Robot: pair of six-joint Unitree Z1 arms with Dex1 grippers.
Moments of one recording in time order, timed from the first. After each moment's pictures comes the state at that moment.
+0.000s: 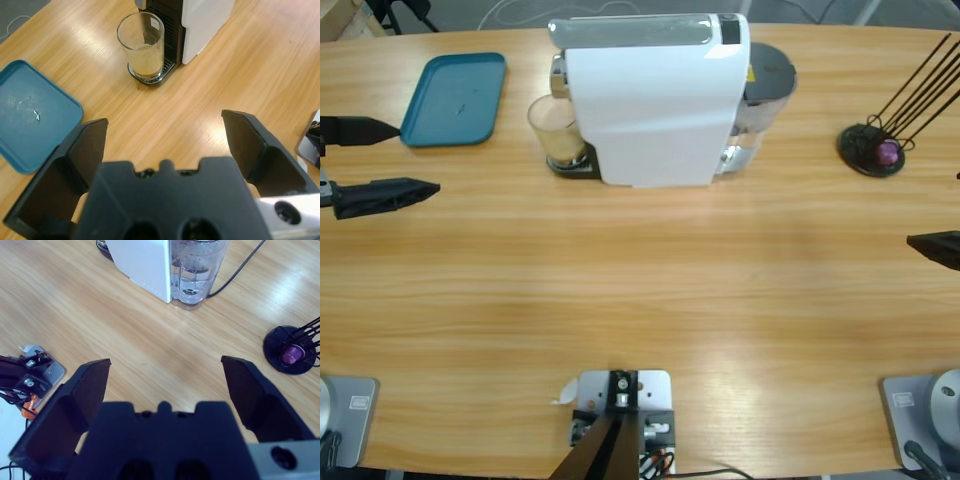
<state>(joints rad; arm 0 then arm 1) -0.51 1.15 -0.66 0.20 -0.33 0.30 0.67 0.85 -0.80 0.63 0.03 0.04</state>
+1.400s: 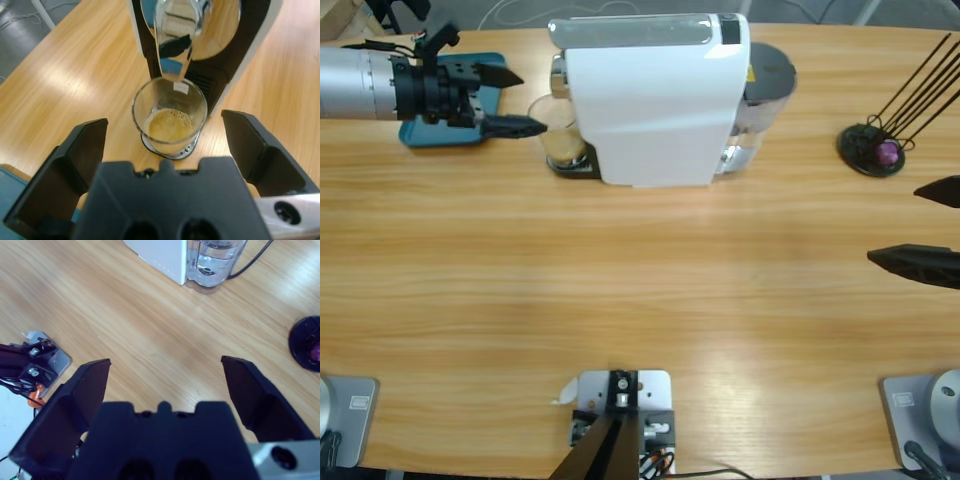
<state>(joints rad) -0.43 1.76 -0.80 -0.28 -0.63 0.51 0.67 0.96 -0.80 0.63 0.09 0.04</state>
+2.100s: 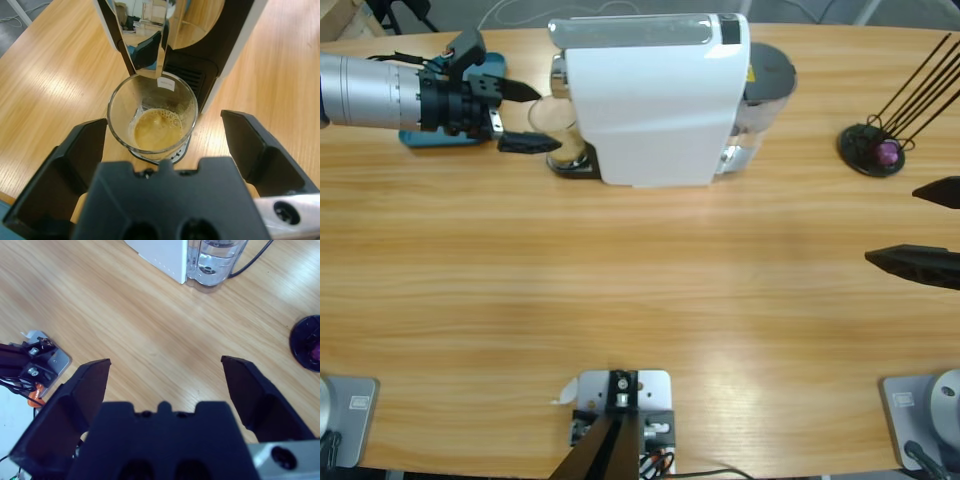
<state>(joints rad) -0.46 1.82 -0.82 -0.28 -0.65 0.55 0.67 0.97 -0.80 0.63 0.09 0.04</state>
